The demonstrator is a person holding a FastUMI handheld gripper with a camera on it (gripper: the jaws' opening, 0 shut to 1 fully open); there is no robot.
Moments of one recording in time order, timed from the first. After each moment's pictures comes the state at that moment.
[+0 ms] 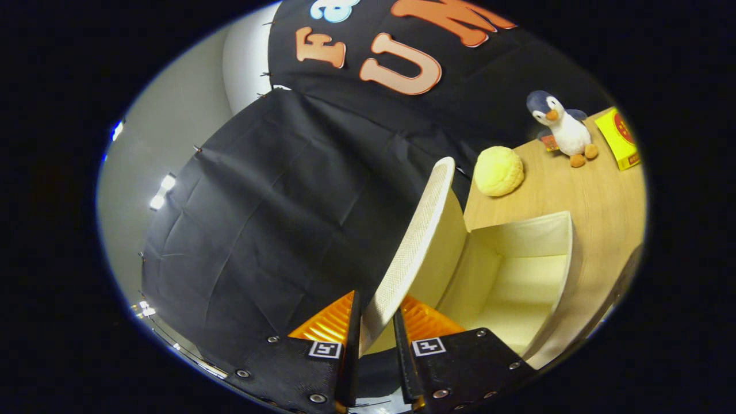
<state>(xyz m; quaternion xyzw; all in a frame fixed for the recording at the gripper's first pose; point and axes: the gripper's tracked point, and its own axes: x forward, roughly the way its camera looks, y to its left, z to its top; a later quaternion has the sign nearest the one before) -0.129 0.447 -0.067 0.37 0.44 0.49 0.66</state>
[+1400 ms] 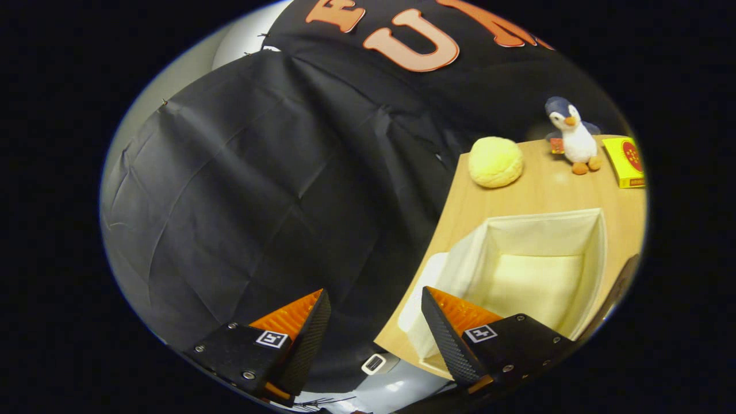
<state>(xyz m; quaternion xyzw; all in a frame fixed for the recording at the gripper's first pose) -0.094 0.541 -0.092 0.26 0.47 0.41 0.73</state>
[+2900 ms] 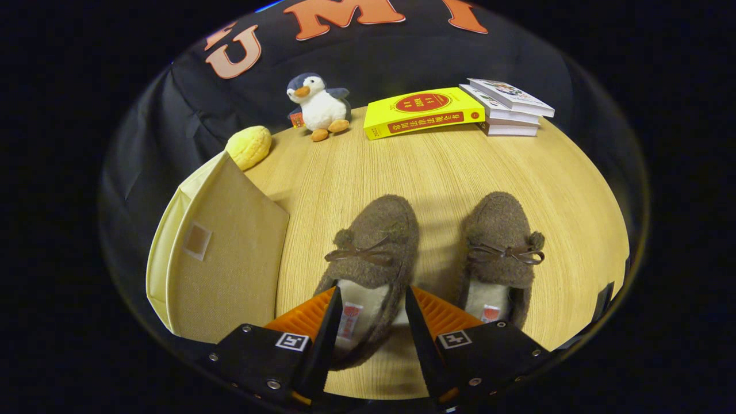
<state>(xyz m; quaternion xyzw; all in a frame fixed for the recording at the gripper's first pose) -0.091 0.213 -0.382 0.10 0.56 0.09 0.82</state>
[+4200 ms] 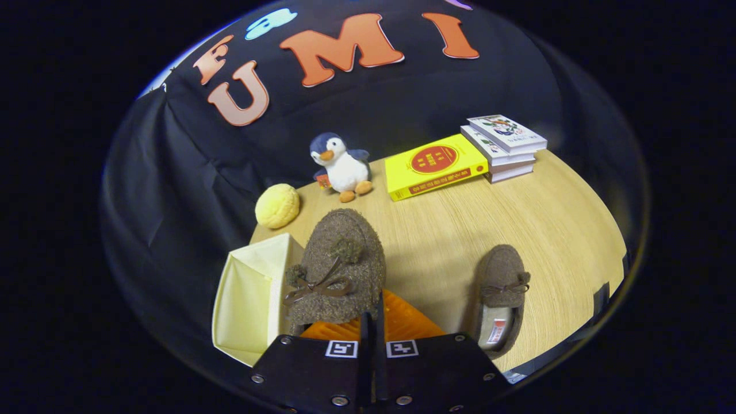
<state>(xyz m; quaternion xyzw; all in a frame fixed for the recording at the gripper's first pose) -0.037 0.261 -0.235 0.18 0.48 0.09 0.85</state>
